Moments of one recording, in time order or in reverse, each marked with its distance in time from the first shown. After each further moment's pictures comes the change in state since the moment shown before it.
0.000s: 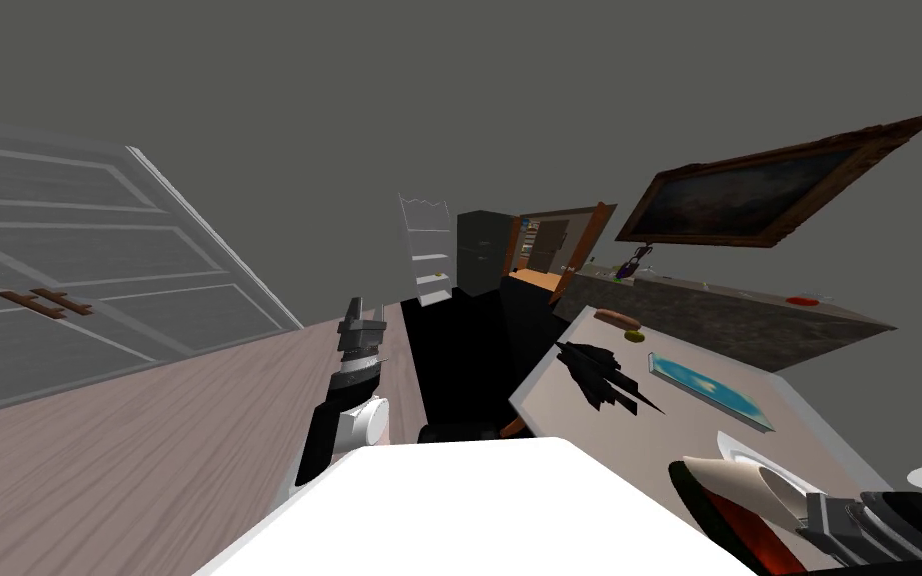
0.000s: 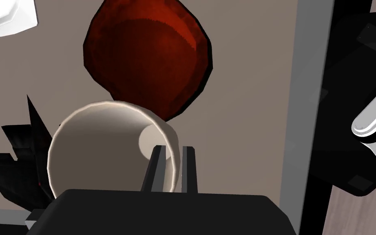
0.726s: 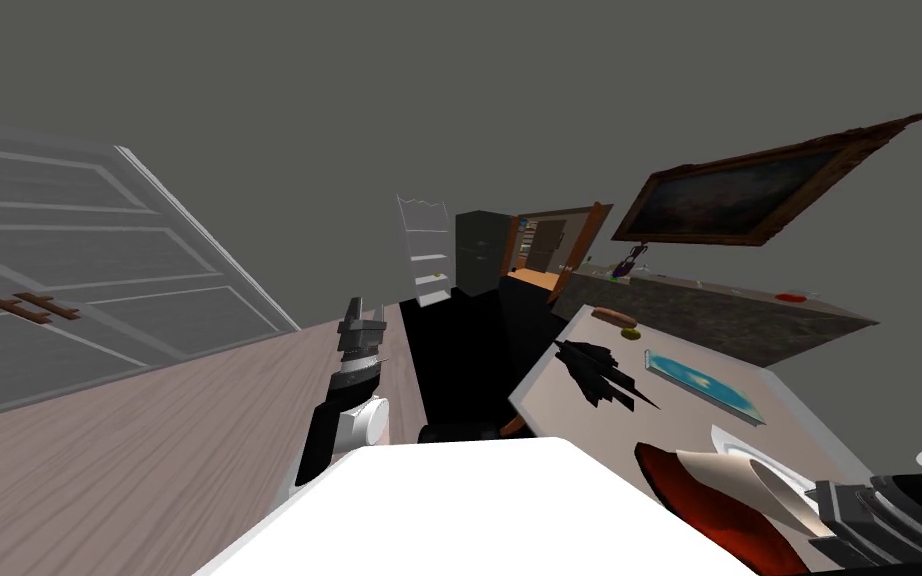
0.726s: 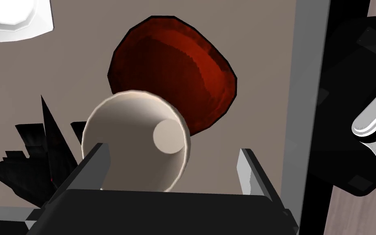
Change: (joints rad) left arm 0.000 0.000 0.000 0.000 0.000 0.000 0.000; right arm -0.013 -0.074 0.008 -0.019 0.000 -0.040 -0.022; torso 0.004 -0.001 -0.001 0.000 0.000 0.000
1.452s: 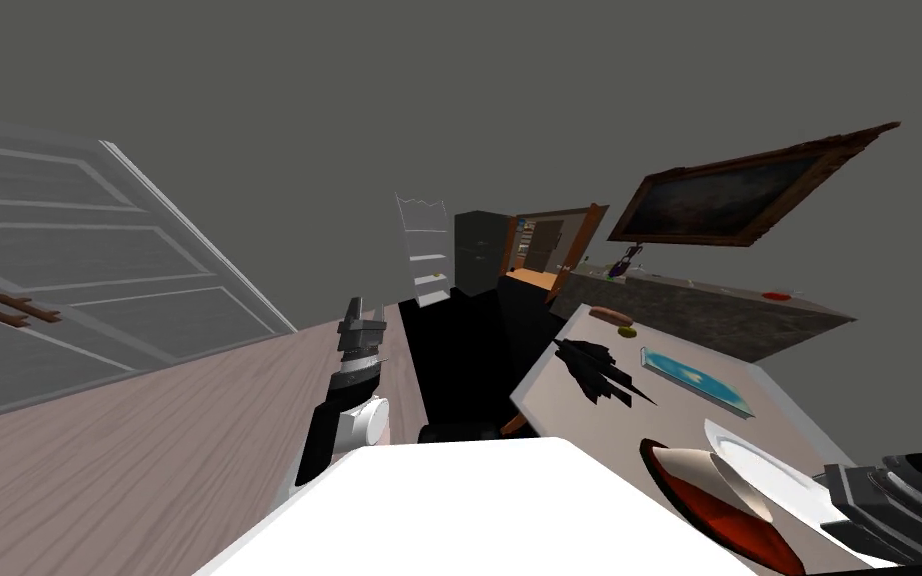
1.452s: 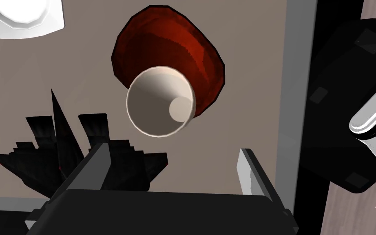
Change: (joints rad) left arm 0.000 0.000 0.000 0.000 0.000 0.000 0.000; right arm -0.012 -0.085 -0.002 -0.013 -0.013 -0.066 -0.006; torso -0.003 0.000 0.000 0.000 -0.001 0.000
